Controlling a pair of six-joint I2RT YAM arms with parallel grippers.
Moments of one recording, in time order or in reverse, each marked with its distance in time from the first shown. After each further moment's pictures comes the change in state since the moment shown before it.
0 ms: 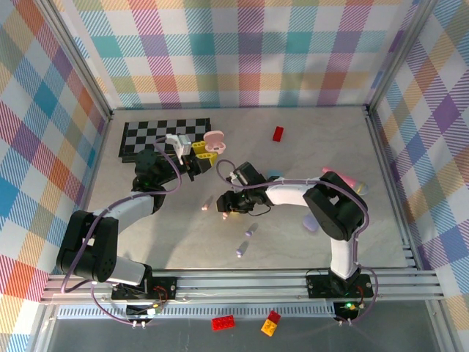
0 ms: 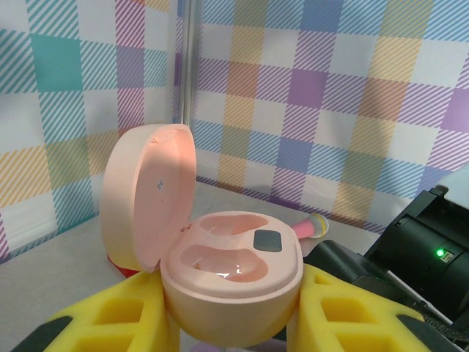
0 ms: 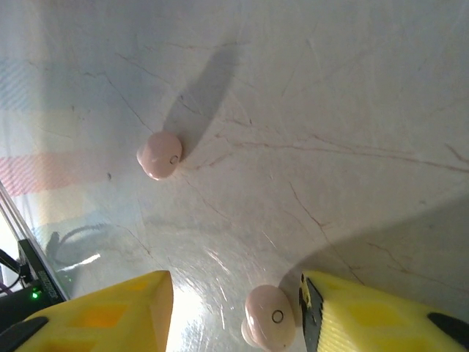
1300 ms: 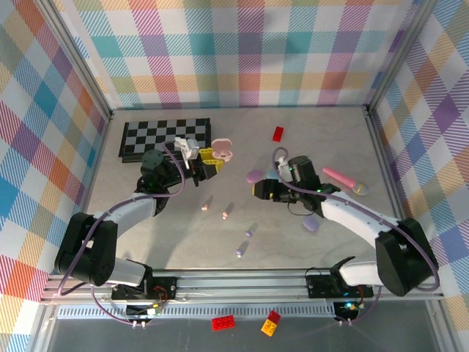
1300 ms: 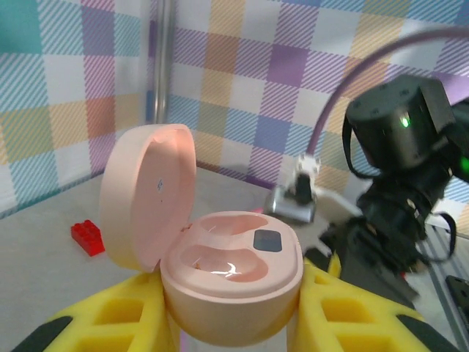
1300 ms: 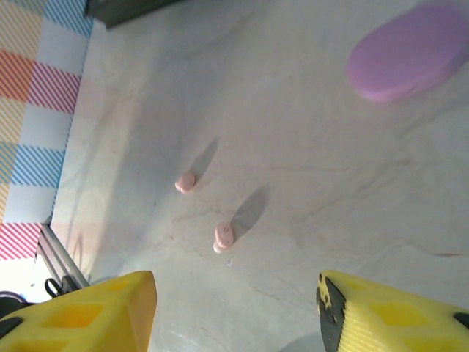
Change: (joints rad) left arm -0.051 -0.015 -0.002 -0.100 0.008 0.024; right arm -0.242 -0.572 -0.349 0.024 0.033 -0.065
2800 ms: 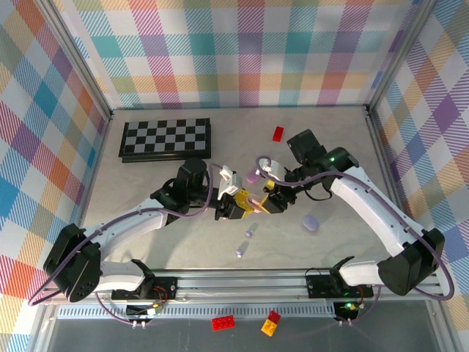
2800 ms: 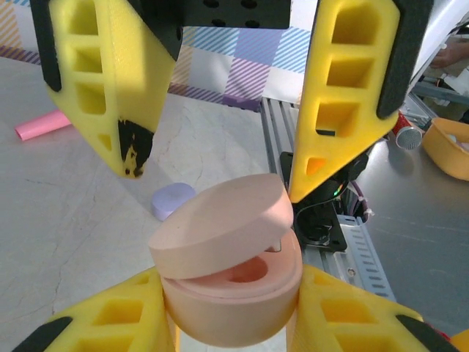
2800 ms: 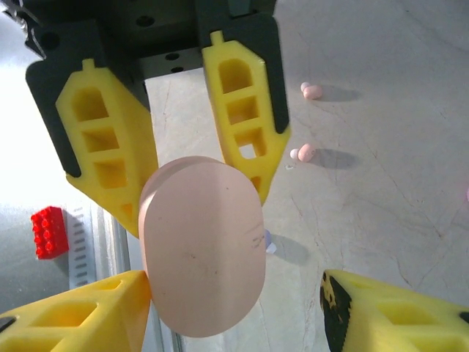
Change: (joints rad) left arm -0.415 -0.122 0.134 -0.764 -0.006 0.310; right arm 0.003 -0.027 0.595 -1.006 -0.173 -1.157
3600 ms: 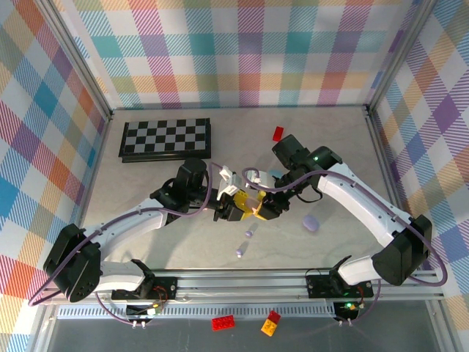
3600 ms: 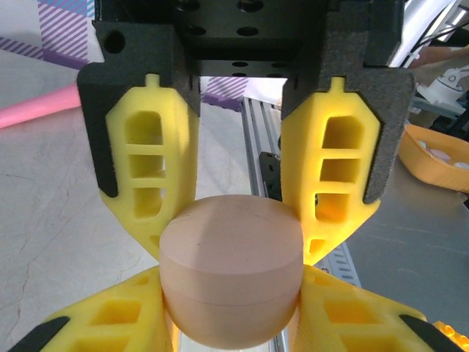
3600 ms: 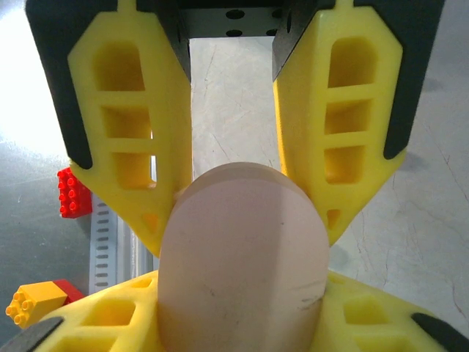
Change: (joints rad) left arm 0.005 0.000 0.001 -0.011 0.060 -0.042; right arm 0.098 0.084 0.024 -0.074 -0.014 -0.118
